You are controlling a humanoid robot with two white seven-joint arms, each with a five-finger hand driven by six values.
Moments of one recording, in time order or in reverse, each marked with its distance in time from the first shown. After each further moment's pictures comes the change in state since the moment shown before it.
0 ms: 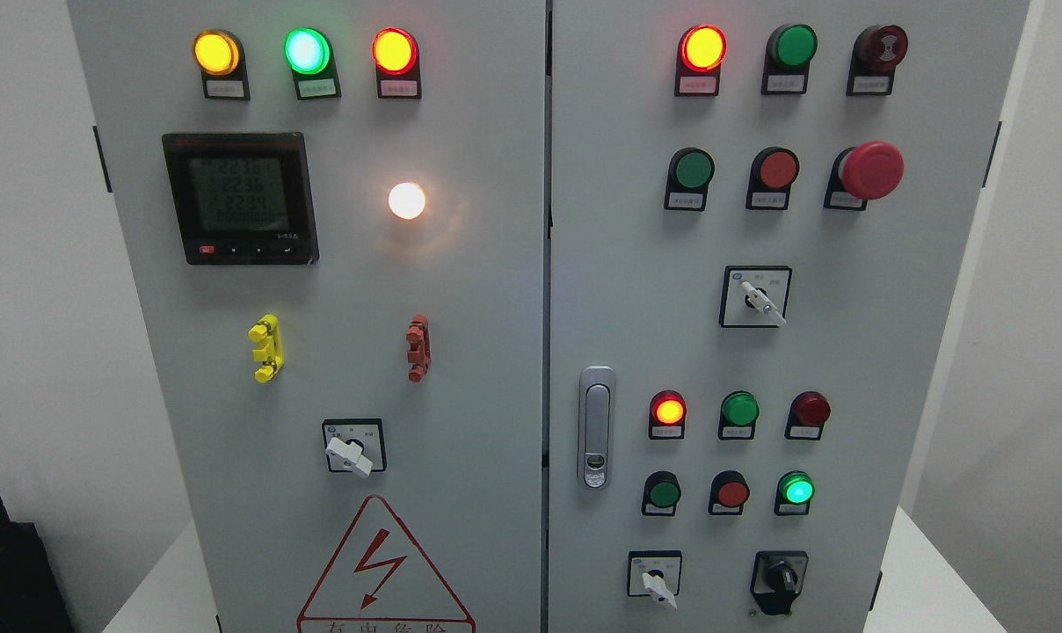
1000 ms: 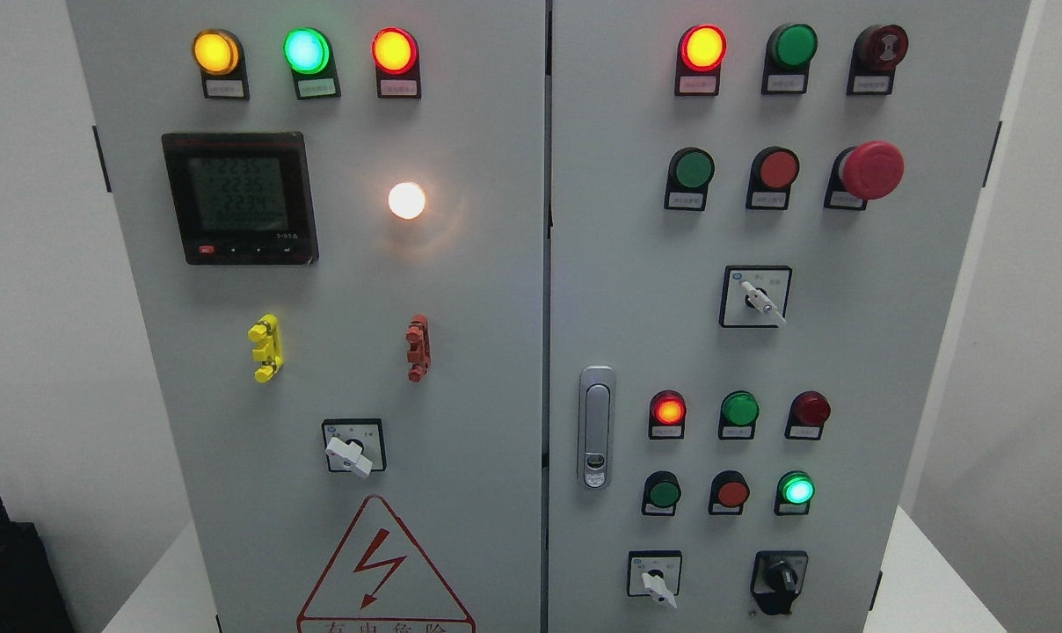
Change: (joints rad) left arm 0.000 0.000 0.000 0.000 0.000 0.000 0.000; right arm -0.063 0.000 -0.011 0.051 0.027 0.016 -0.020
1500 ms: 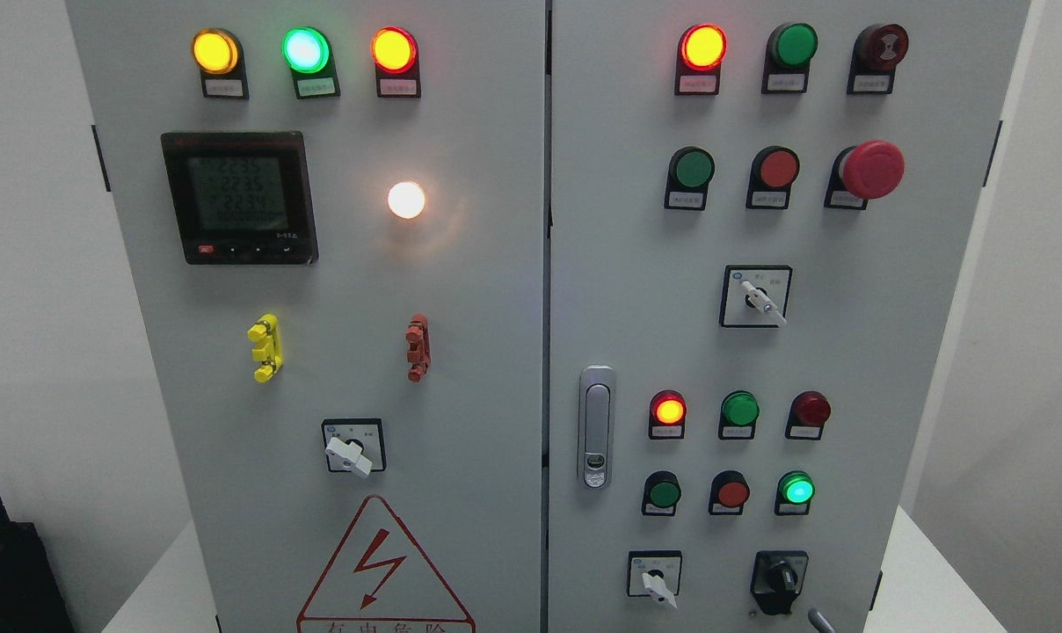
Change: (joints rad) left arm 0.000 0.000 0.000 0.000 0.000 0.000 0.000; right arm -0.150 0.001 -0.019 0.065 0.000 0.089 -0.051
